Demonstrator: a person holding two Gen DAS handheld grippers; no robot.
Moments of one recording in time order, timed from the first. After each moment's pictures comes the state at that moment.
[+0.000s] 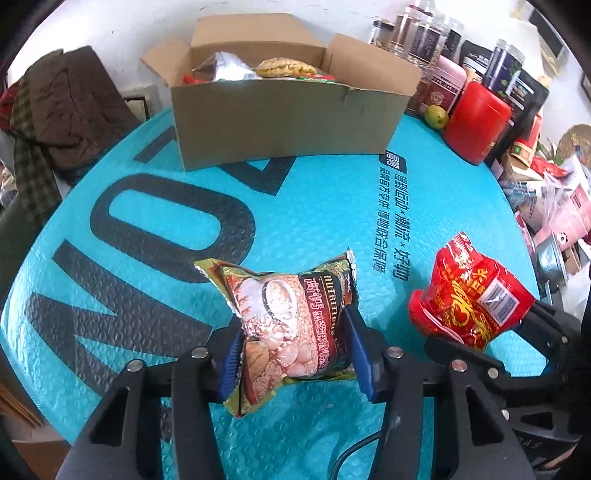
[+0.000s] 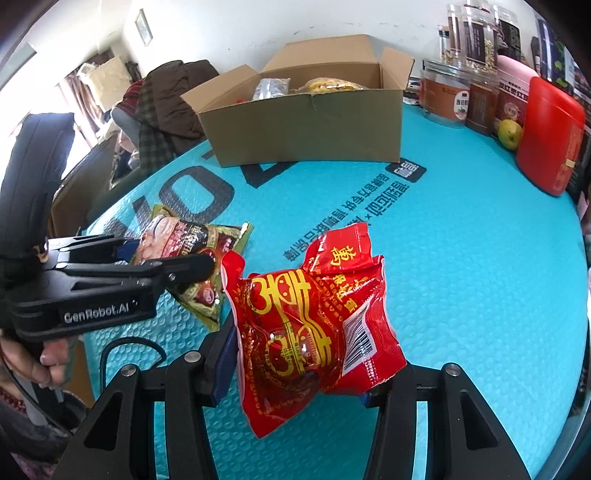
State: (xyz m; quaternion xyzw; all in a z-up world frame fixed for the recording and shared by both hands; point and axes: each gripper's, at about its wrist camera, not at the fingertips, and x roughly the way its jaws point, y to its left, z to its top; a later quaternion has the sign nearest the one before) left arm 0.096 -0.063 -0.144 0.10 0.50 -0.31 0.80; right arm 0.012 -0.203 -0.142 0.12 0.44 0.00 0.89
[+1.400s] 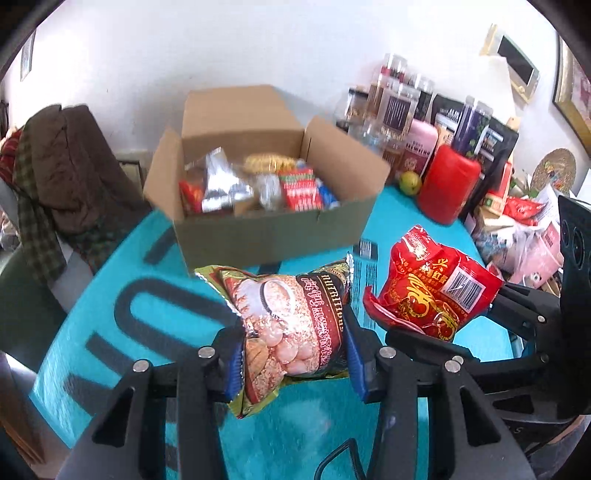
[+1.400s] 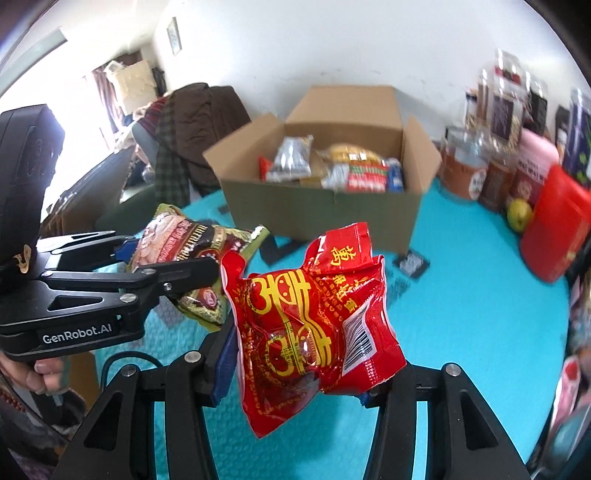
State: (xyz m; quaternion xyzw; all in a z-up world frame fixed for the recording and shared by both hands) left arm 0.109 -0.069 -0.061 0.08 0.39 -0.35 0.85; right arm 0.048 -0.207 -0.073 0.06 0.38 0.02 0.92
